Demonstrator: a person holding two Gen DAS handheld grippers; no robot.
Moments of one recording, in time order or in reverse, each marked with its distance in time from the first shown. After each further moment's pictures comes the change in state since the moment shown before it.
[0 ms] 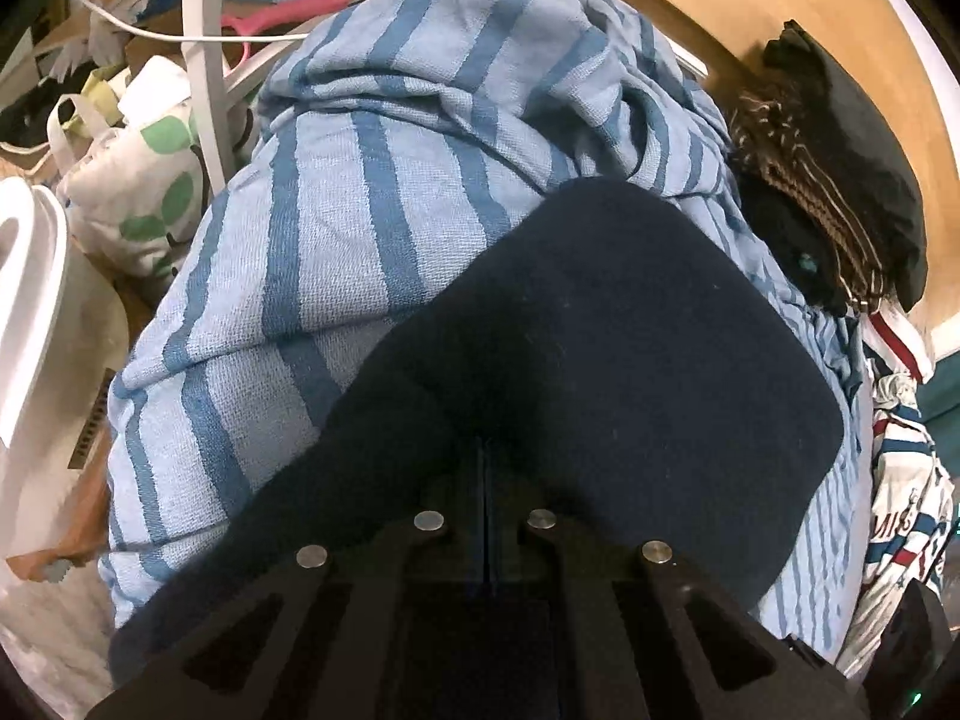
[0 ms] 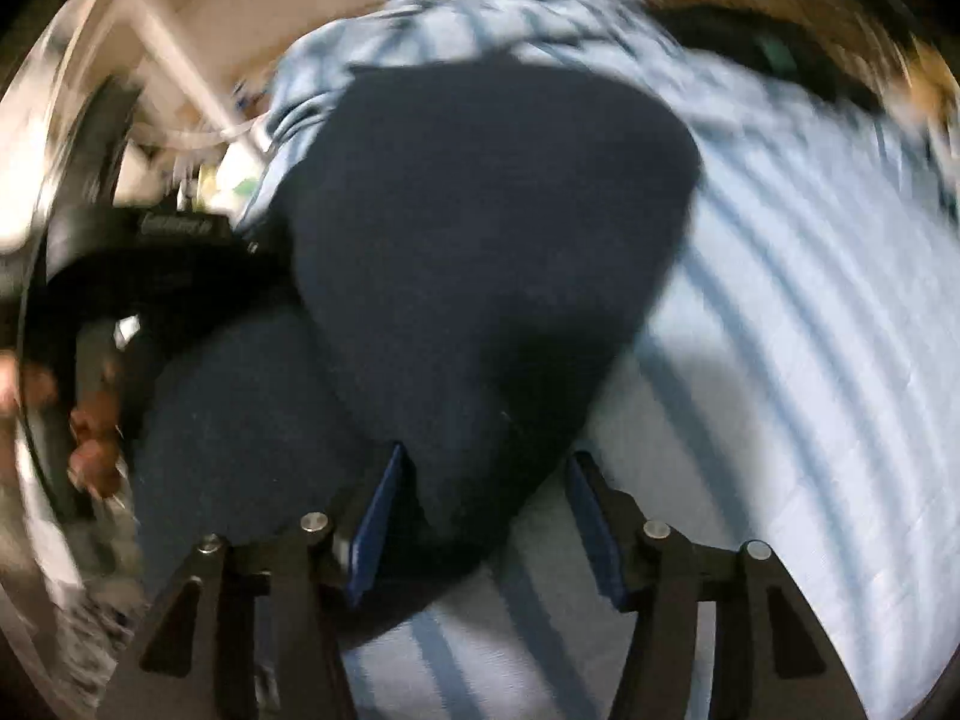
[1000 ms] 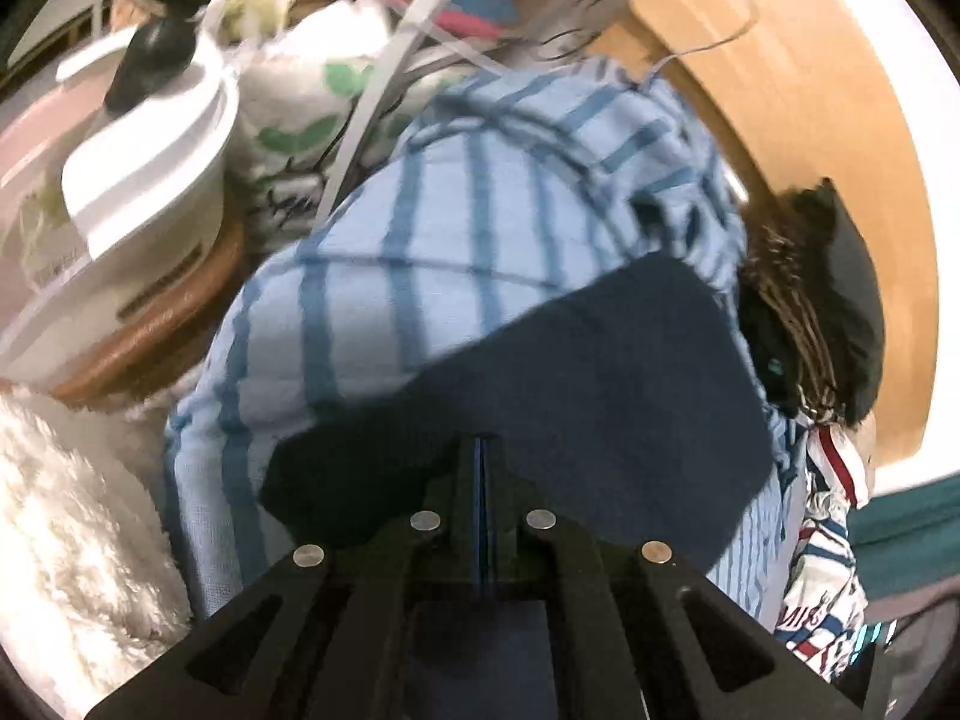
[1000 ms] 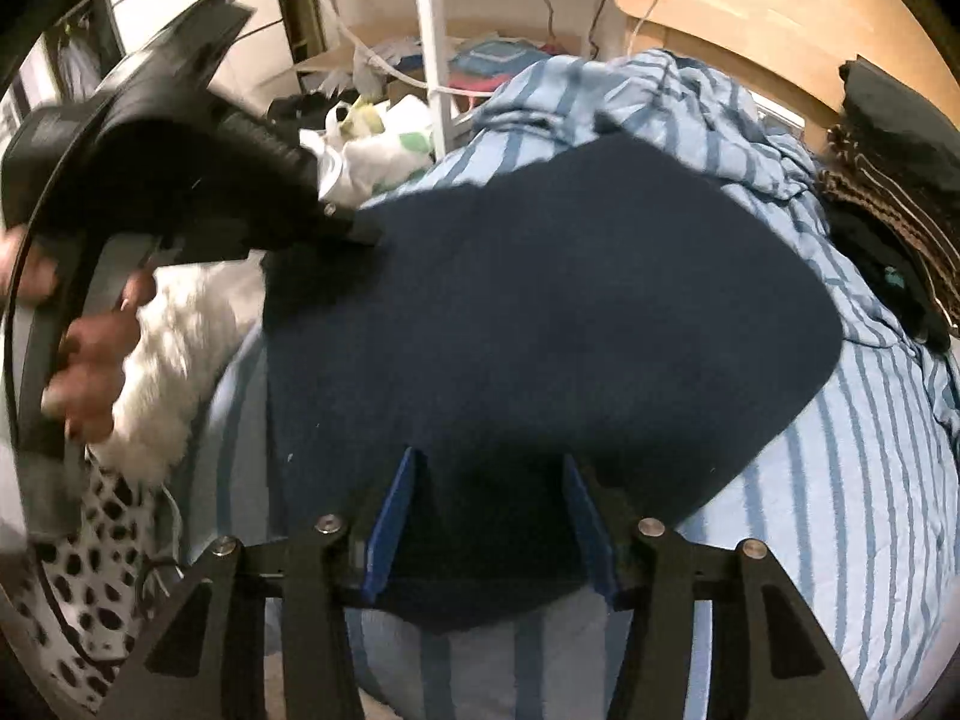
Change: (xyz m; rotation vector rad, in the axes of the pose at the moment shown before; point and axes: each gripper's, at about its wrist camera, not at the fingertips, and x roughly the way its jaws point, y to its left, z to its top) left arm -0.063 0.081 -0.062 -0.372 -0.064 -0.120; right arm -0.020 0.096 -0.042 -0.525 -0.065 -0.017
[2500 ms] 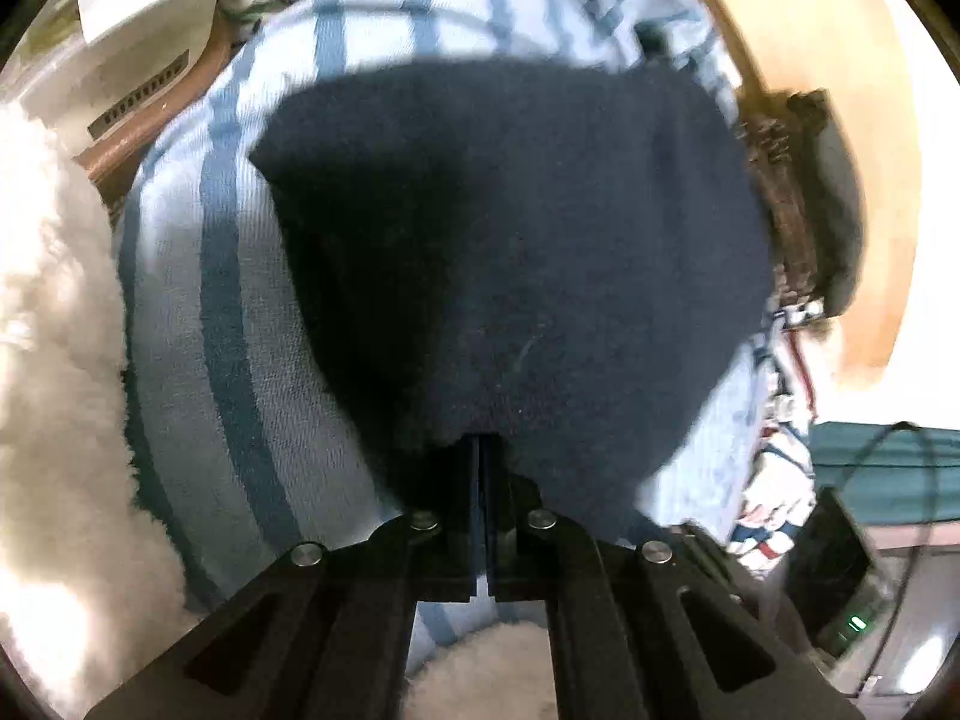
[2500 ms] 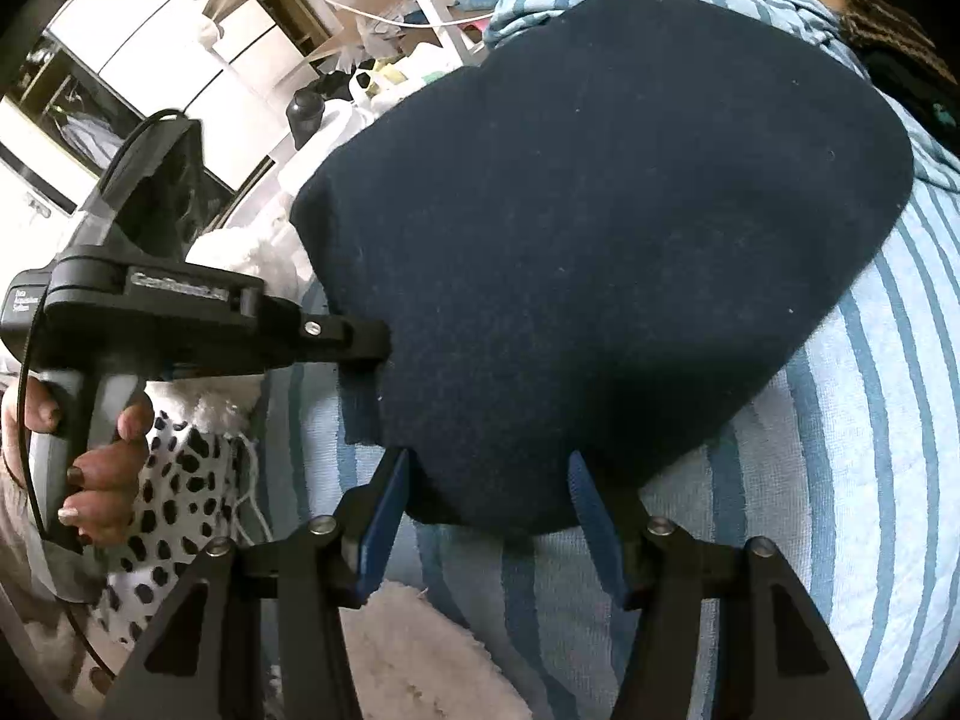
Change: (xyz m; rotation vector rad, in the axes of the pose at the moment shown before) left arm -0.017 0.007 -0.066 0.000 0.237 -0.166; right arm 0.045 -0.055 0.005 0.210 0.135 0.313
